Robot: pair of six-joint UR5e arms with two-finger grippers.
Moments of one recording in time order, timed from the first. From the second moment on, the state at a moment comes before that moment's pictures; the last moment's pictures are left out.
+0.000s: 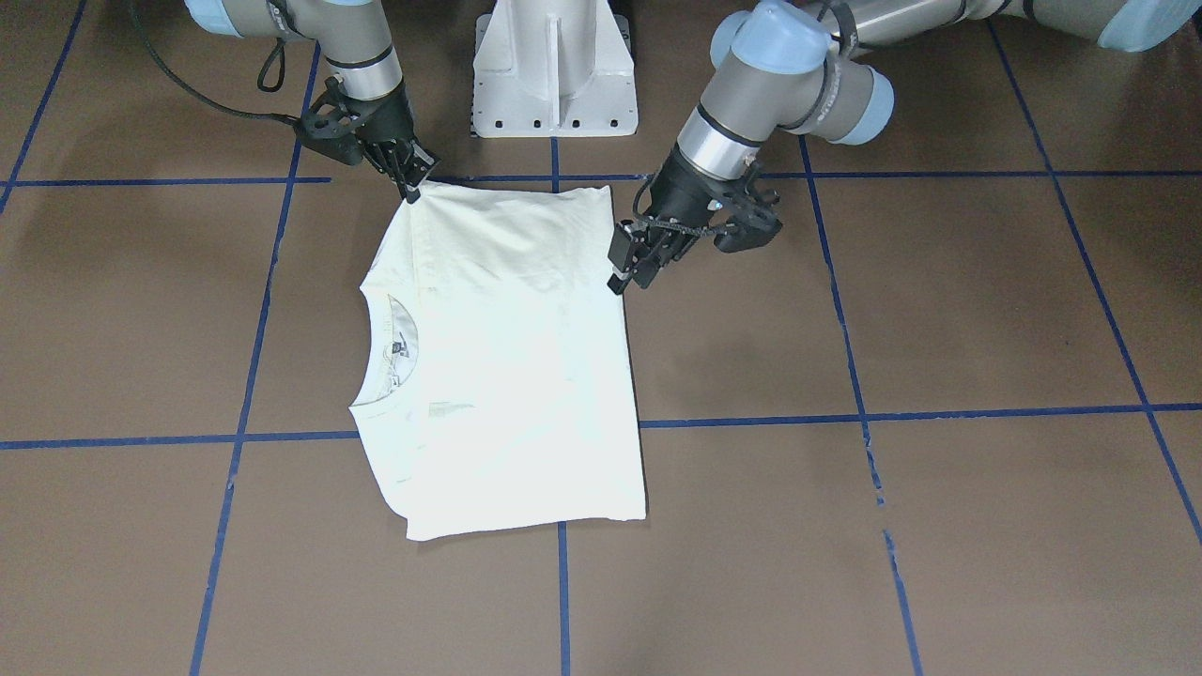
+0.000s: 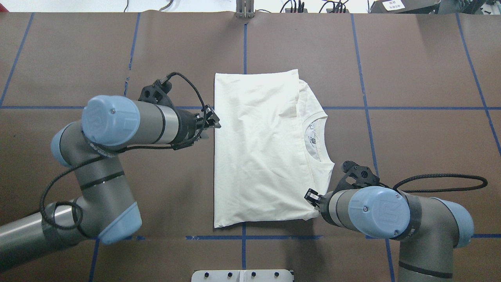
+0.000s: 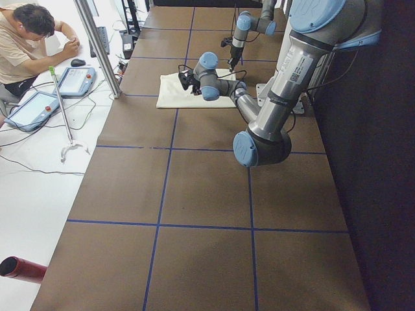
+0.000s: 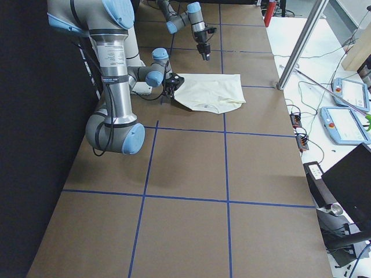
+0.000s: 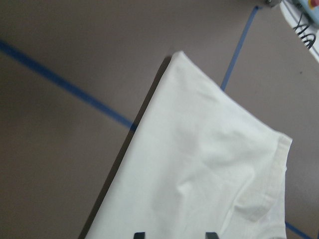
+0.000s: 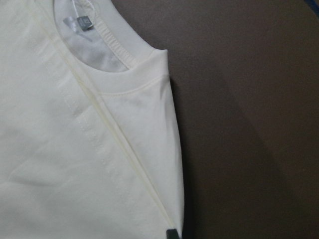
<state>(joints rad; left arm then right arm) -0.49 -2.05 -1.82 -2.08 -1.73 -1.93 0.25 -1.38 2.10 -1.46 1.61 1.98</state>
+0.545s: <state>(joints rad) -0.19 -1.98 -1.87 -1.99 -1.59 -2.09 0.24 -1.38 2.10 -1.46 1.61 2.00</state>
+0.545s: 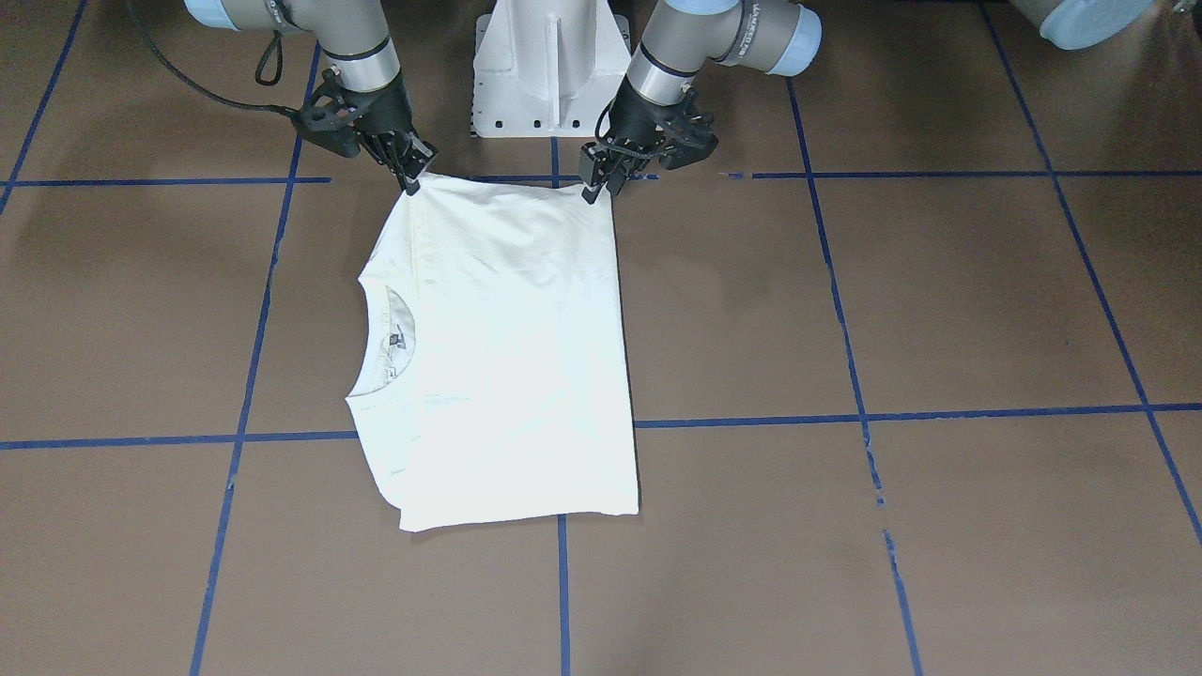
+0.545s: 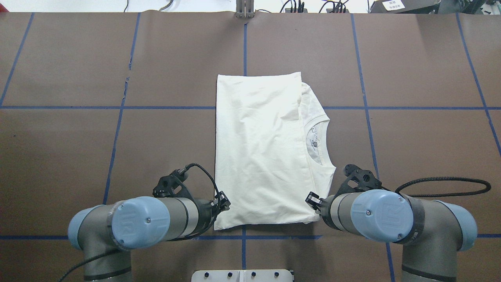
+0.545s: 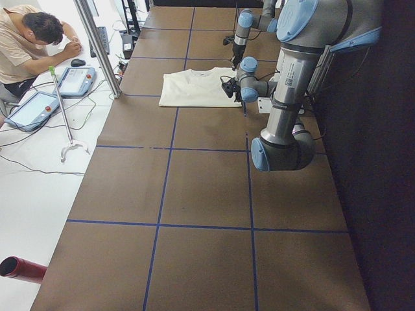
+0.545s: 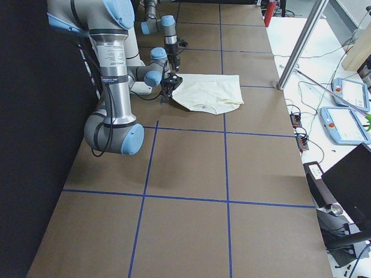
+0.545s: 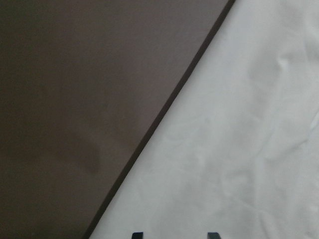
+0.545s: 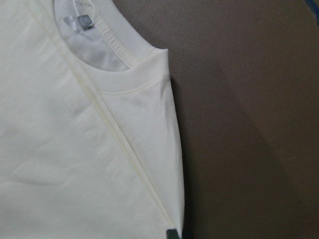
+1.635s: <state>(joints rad) -0.16 -2.00 -1.85 -1.93 -1.58 -2.11 0.24 -1.39 2.10 -1.46 1.61 2.00</state>
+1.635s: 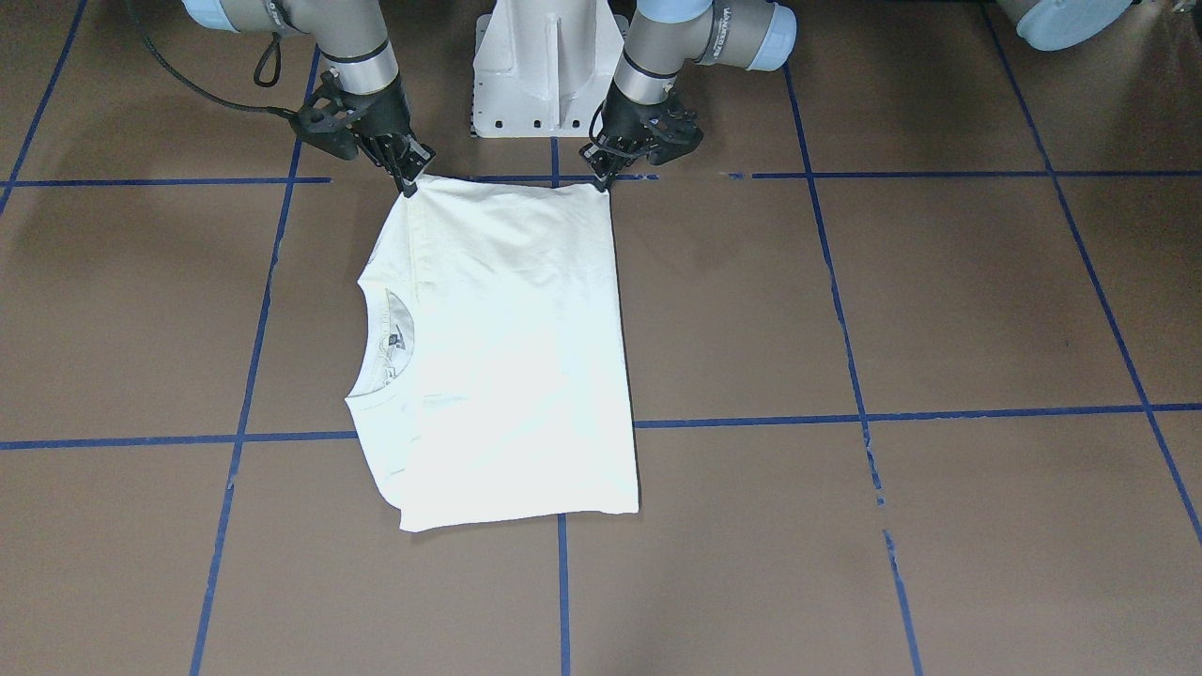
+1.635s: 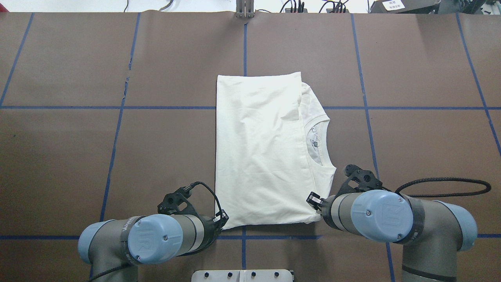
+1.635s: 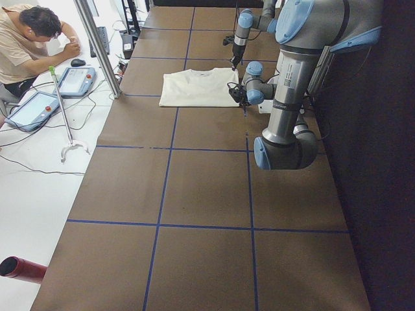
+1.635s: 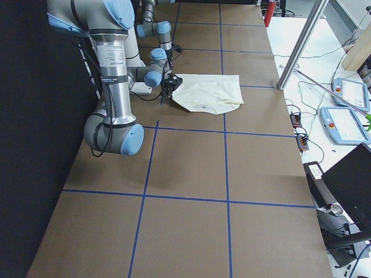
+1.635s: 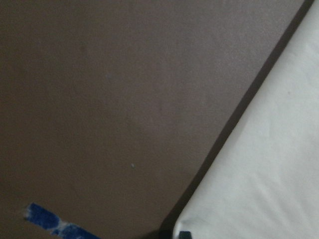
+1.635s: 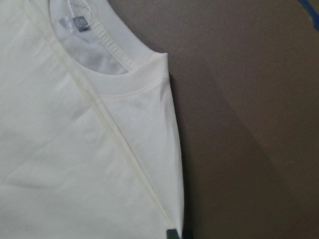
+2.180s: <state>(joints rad) -0.15 -1.92 -2.10 -1.84 -1.57 -2.14 0.20 -1.38 2.13 -1.45 1.60 2.00</state>
